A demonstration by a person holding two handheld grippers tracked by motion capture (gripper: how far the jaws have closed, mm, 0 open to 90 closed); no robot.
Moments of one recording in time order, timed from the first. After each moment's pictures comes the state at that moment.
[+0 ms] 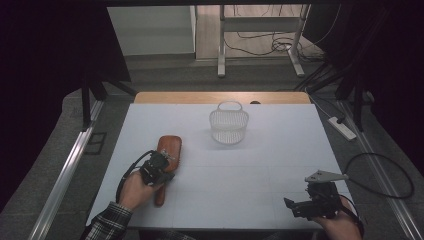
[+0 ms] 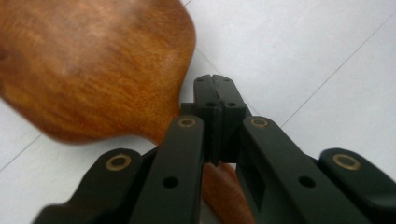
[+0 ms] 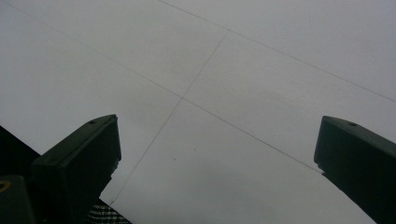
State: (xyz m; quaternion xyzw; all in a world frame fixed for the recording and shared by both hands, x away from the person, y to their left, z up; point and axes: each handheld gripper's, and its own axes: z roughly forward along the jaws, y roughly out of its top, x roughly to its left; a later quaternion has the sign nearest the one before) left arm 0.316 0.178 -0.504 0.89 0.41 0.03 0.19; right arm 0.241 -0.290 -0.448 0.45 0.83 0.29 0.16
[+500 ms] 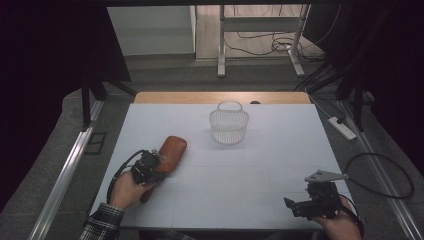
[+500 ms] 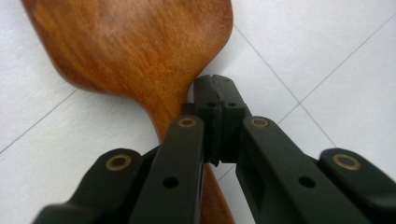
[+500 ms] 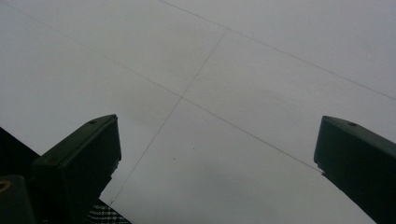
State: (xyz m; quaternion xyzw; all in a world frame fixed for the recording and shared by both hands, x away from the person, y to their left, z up) left arm 0.316 0.201 -0.503 0.89 0.43 0.02 0.18; right arm 0.241 -0.290 -0.449 0.45 0.83 0.29 0.16
